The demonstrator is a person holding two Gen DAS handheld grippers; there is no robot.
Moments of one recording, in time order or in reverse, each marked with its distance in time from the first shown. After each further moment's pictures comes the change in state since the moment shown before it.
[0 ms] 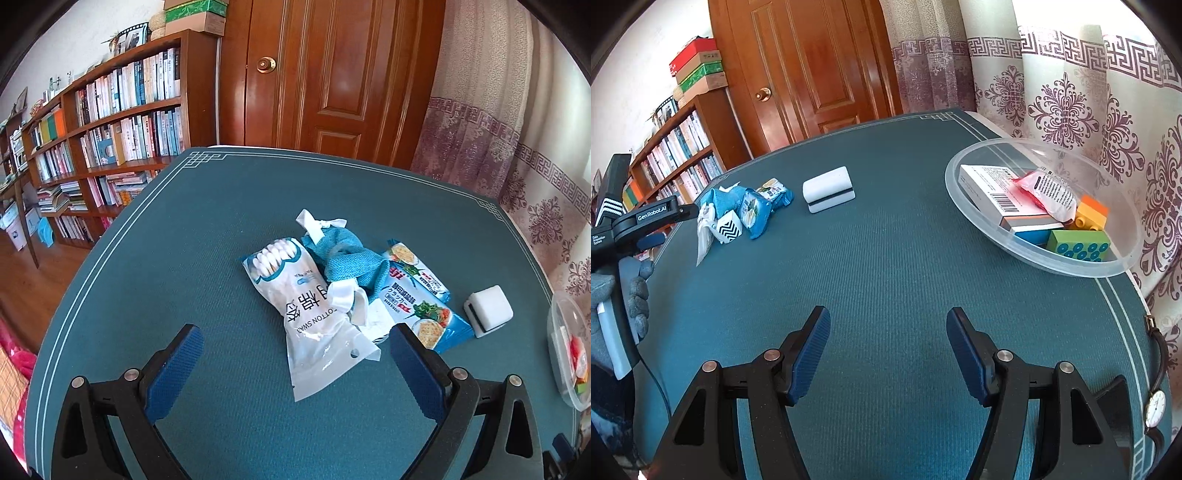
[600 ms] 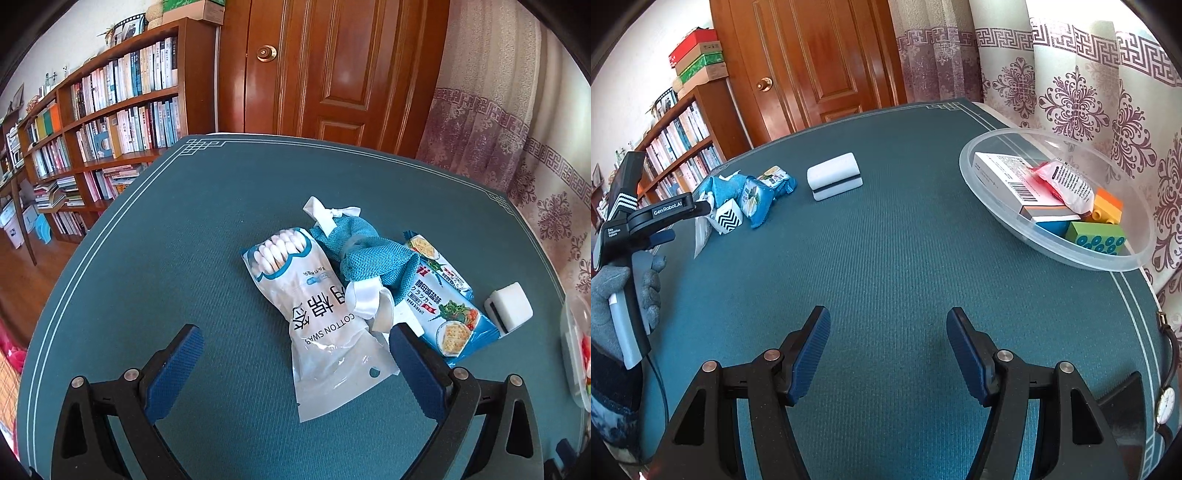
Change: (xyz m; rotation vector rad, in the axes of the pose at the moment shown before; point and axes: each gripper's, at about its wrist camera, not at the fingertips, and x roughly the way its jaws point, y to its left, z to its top) left arm 0.022 0.006 0.000 0.010 0.023 -0.006; right arm 0.012 0.008 -0.003 -0.006 0.034 -0.001
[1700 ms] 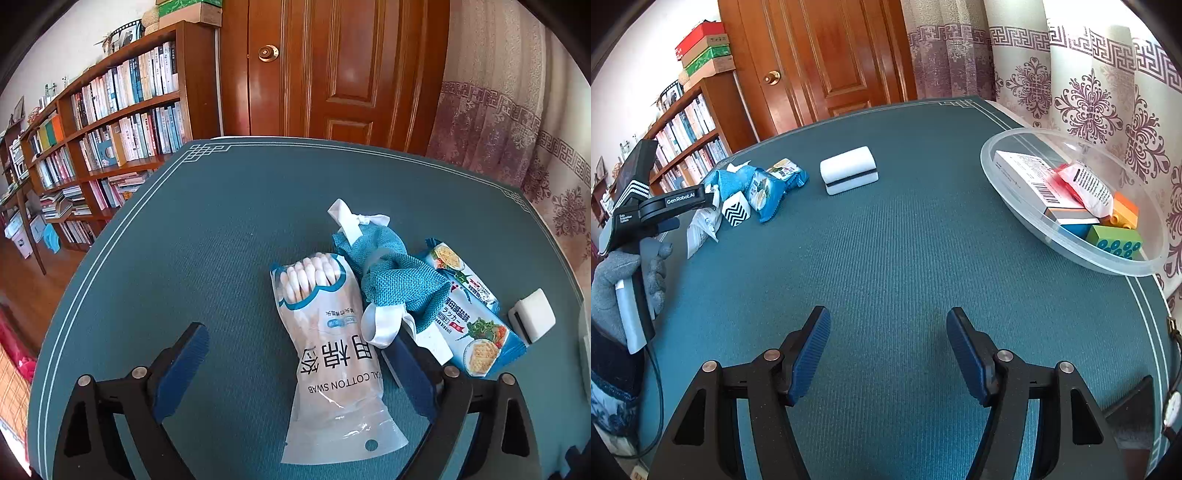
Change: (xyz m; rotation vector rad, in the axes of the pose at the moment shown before) left arm 0.021 -0.003 0.013 0.033 0.006 0.049; right arm 0.010 0.014 0.001 -0.029 0.013 0.013
